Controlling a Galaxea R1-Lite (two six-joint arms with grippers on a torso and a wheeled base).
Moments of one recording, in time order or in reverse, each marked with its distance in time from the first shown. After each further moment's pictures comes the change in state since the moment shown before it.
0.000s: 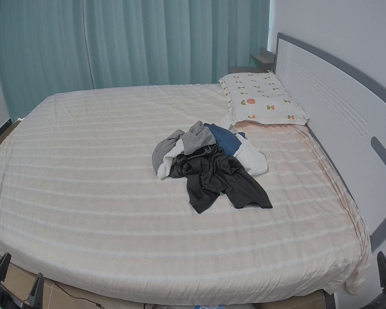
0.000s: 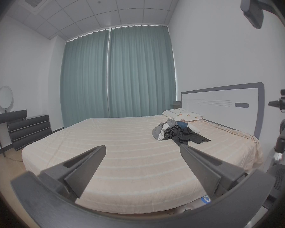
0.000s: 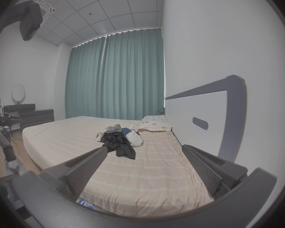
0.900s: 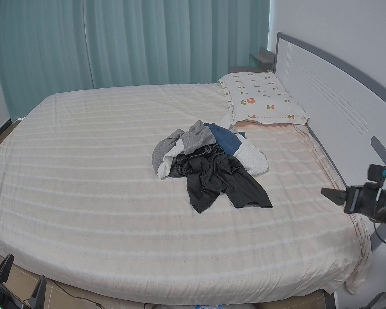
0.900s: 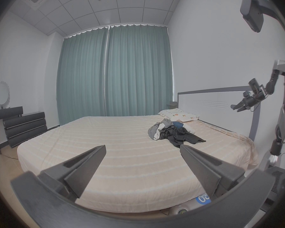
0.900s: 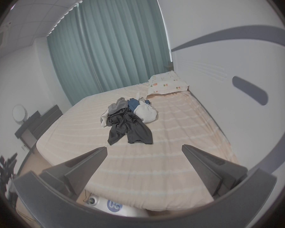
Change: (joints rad) left arm 0.000 0.000 0.000 0.006 -0.042 -0.028; right arm 0.177 1.224 -0.298 -0.466 -0.051 0.261
